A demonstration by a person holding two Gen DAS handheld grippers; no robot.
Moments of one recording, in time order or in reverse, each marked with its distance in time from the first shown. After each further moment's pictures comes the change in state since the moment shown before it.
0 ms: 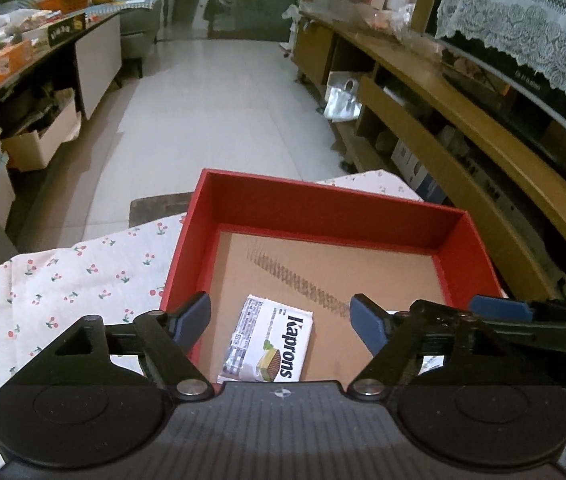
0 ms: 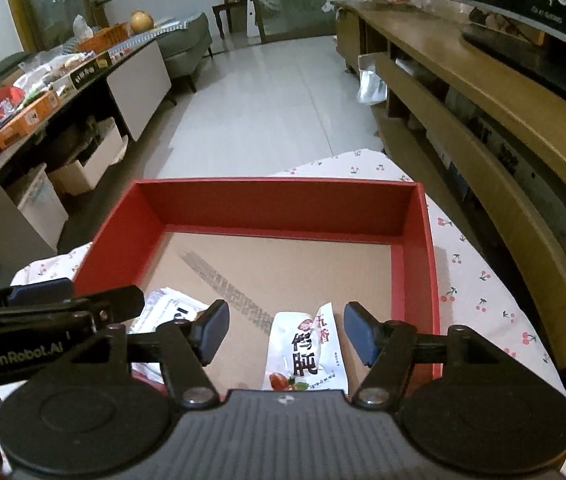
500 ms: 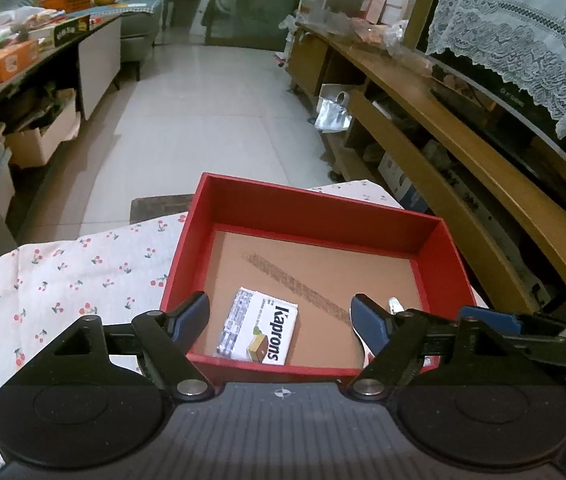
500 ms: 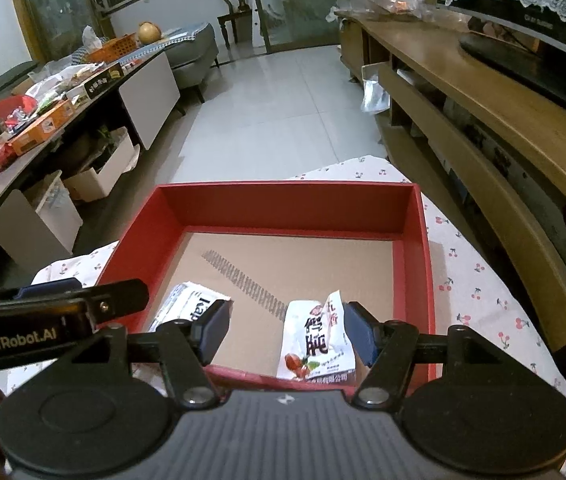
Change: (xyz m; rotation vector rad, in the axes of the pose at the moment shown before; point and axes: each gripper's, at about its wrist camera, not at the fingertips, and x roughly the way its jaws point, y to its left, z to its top) left arm -0.028 0.004 -0.009 -0.026 -0.025 -0.043; right arm -0.027 0.004 -0.014 0.007 -0.022 0.022
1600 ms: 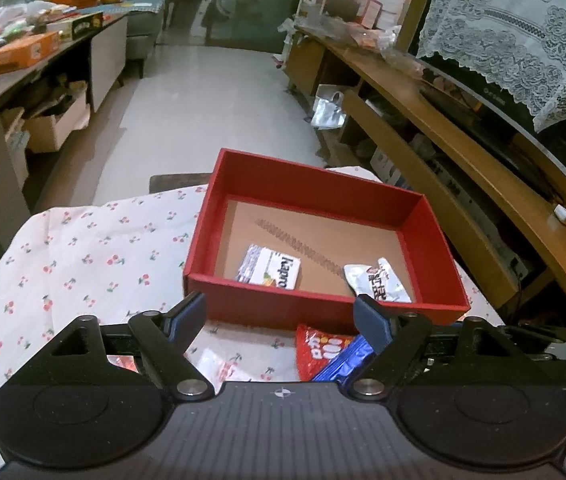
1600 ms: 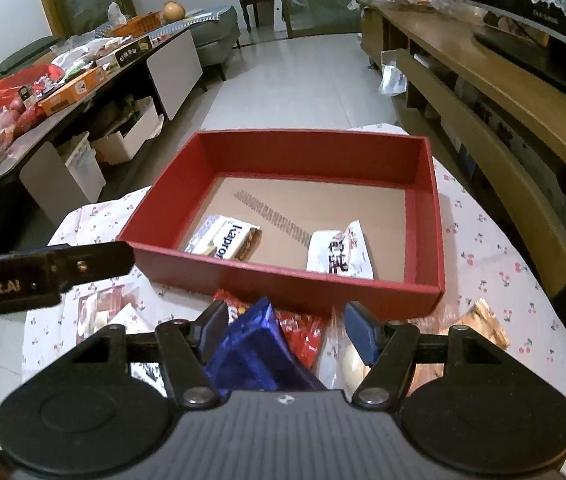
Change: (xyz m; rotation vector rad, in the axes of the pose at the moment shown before) left arm -0.050 0.017 -0.041 -0.013 -0.009 -0.022; right arm -0.039 0.013 -0.056 -0.057 0.055 0.034
